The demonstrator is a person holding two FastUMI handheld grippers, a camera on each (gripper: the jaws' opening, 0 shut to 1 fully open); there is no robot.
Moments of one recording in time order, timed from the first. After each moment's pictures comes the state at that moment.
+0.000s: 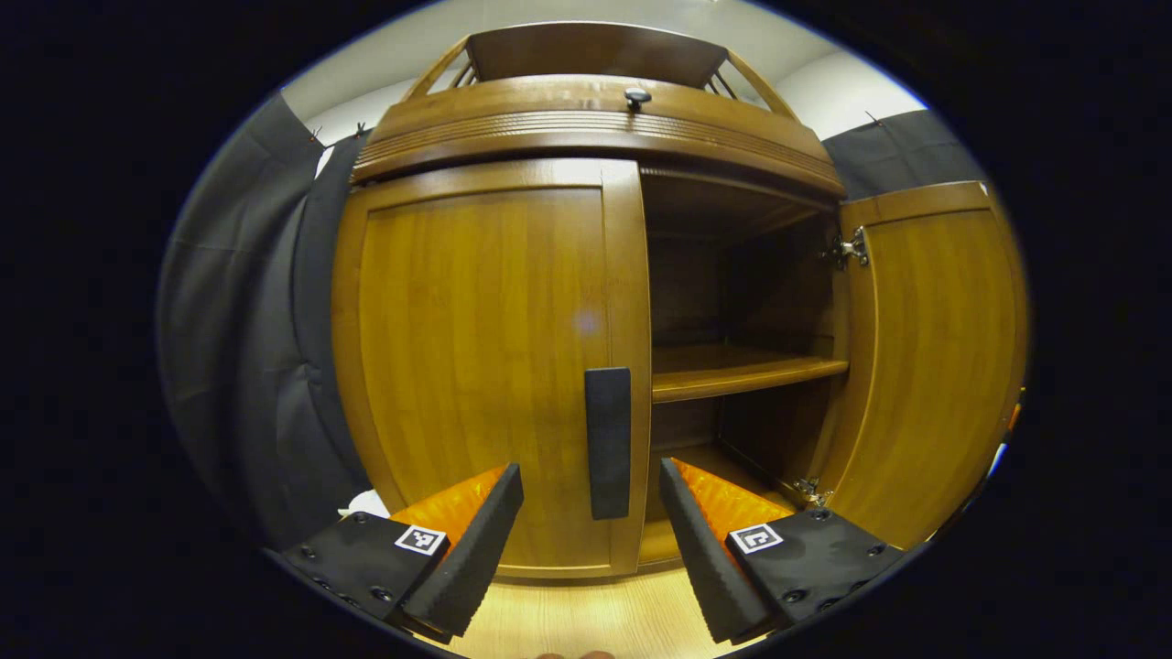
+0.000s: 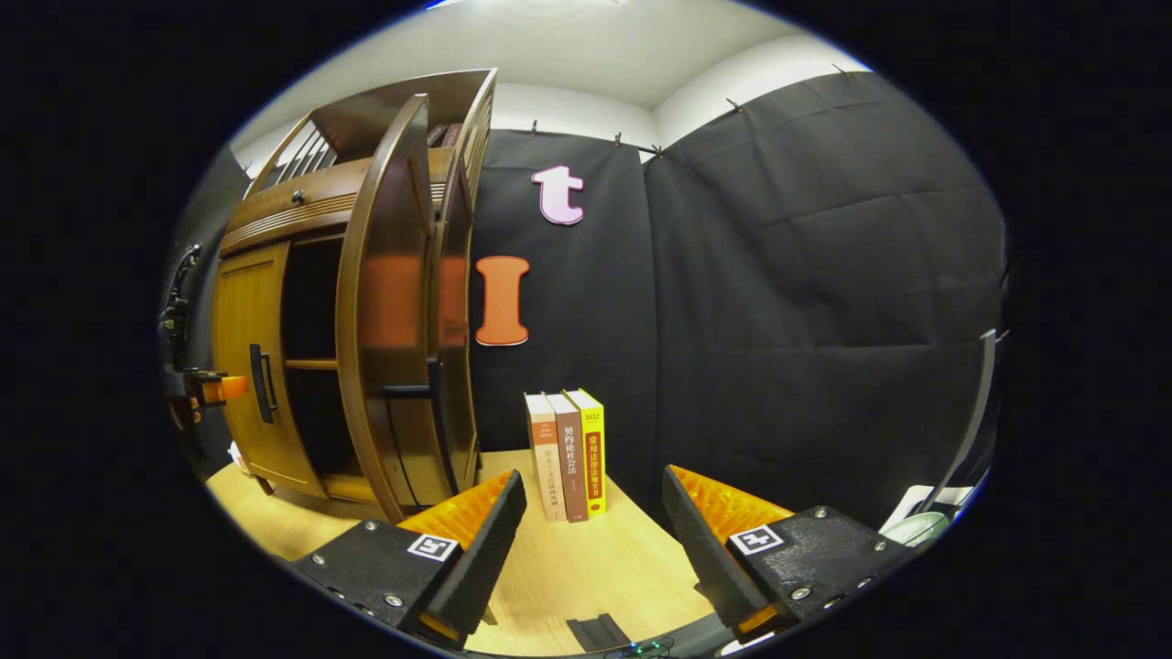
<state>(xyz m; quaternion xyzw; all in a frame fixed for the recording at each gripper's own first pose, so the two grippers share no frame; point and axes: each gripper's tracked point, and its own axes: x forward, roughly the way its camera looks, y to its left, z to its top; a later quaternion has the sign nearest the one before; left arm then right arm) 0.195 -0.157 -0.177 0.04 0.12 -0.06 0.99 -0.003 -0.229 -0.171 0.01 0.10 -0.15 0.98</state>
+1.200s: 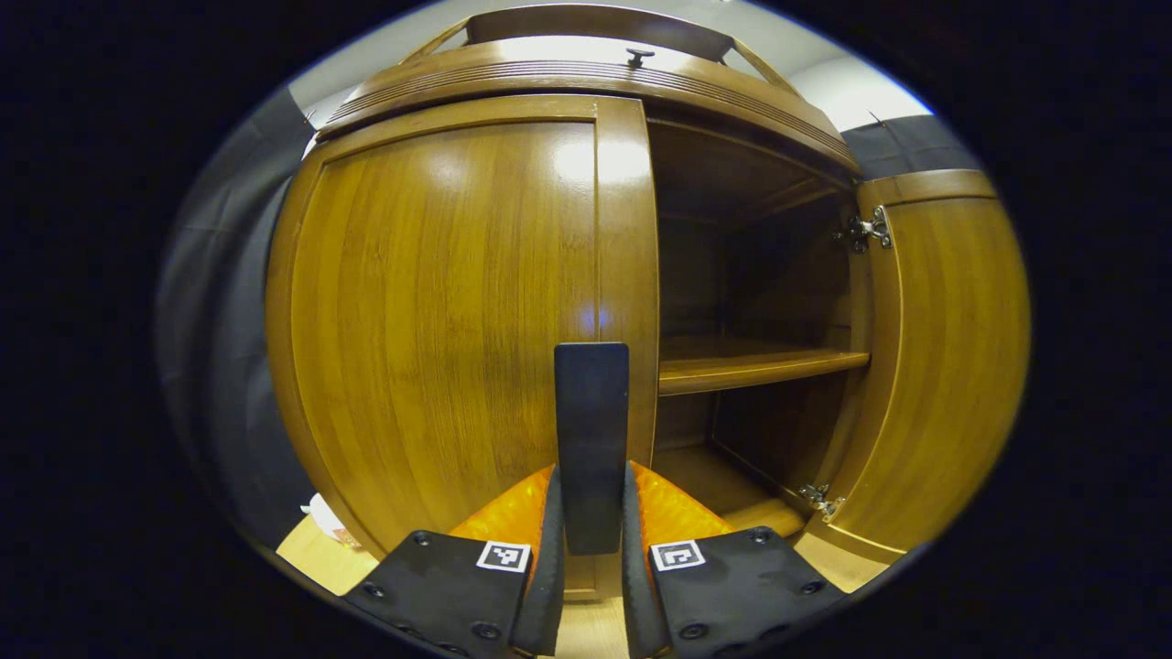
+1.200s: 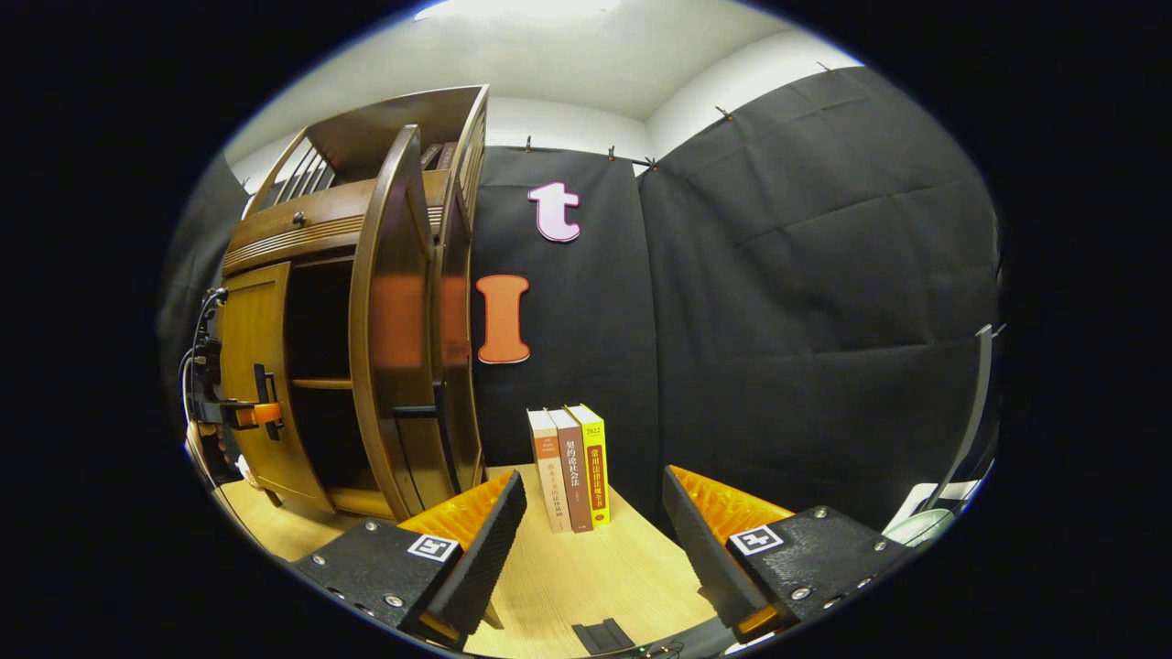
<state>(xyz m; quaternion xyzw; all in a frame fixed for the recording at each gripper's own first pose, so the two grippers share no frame) 0.227 -0.166 -0.198 0.01 0.11 -0.08 0.99 -0.015 -0.225 -0.158 0.02 0.07 -0.14 0.99</state>
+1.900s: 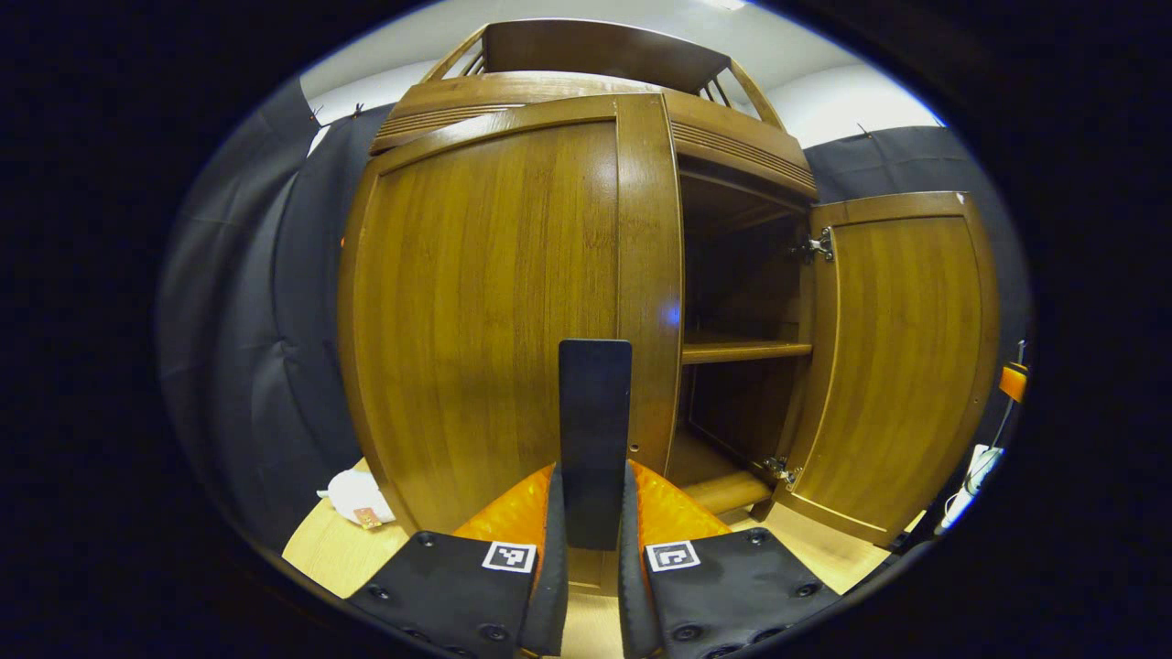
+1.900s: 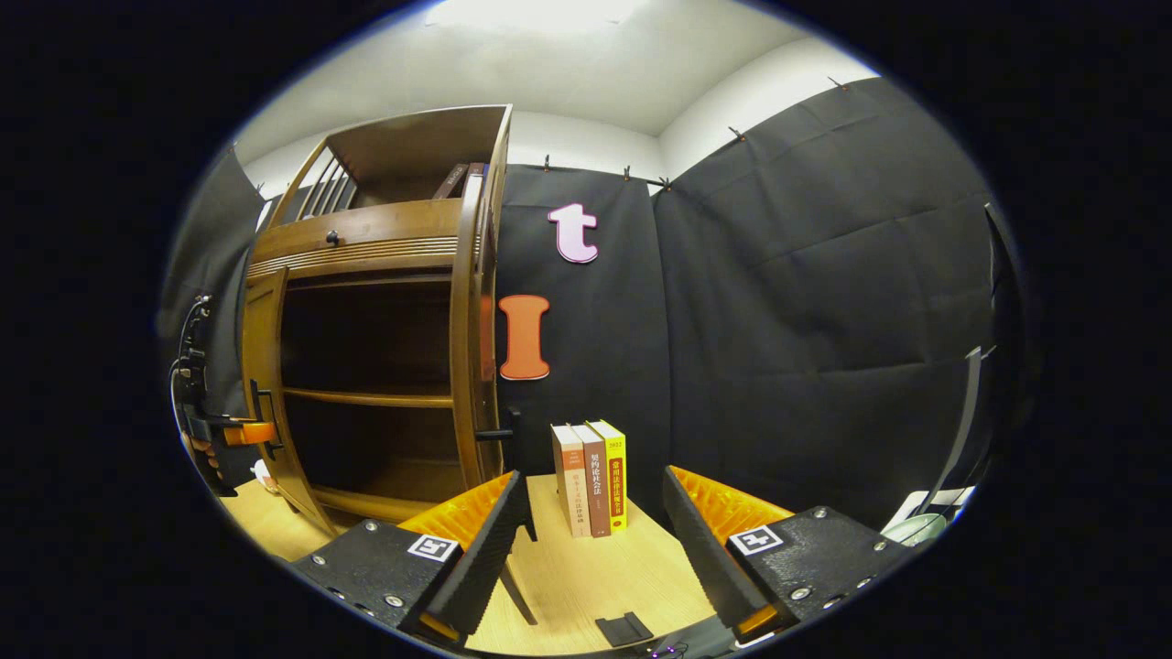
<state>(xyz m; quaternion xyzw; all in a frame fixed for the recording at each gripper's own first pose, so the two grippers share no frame) 0.138 -0.132 -0.181 0.02 0.12 -0.11 0.99 -0.041 -0.176 -0.122 0.01 0.05 -0.12 0.99</state>
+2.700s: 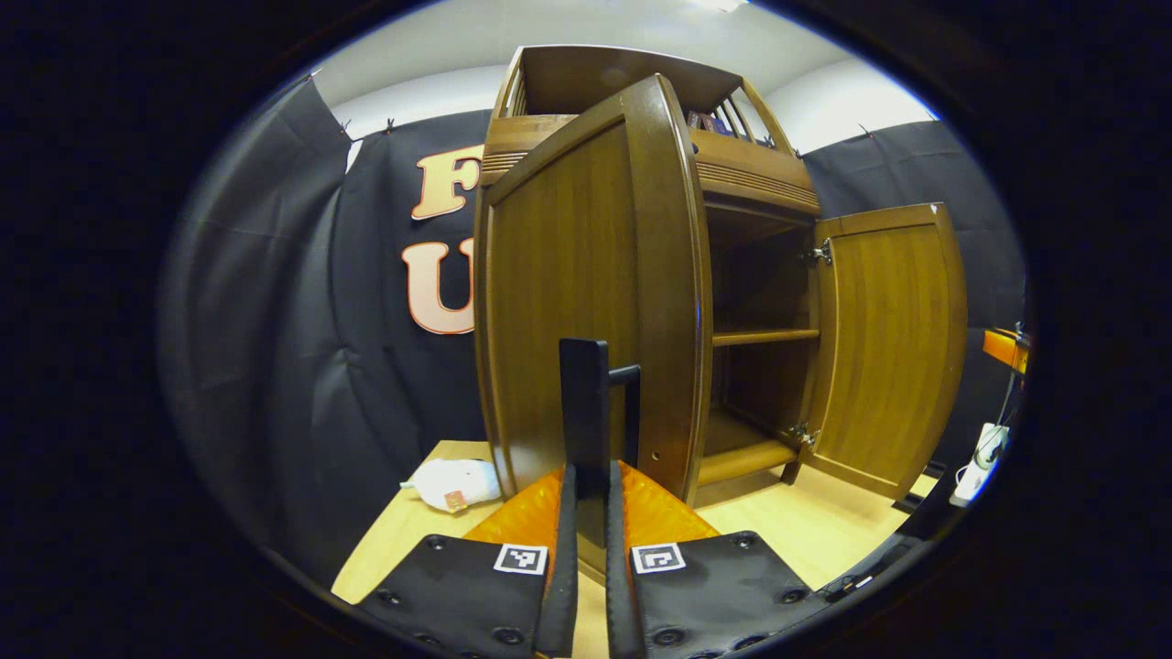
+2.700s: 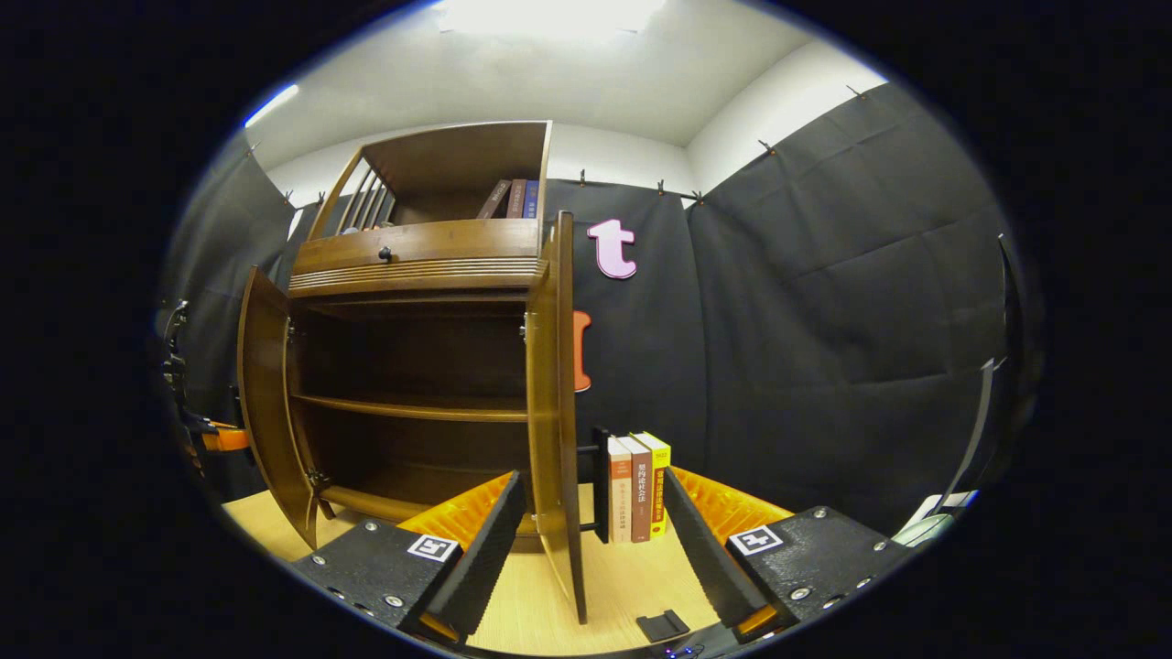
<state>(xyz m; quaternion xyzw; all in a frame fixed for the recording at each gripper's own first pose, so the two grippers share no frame) 0.046 -0.023 -0.156 0.04 0.11 -0.07 0.99 -0.048 -0.110 -0.096 0.01 0.03 -0.07 1.00</state>
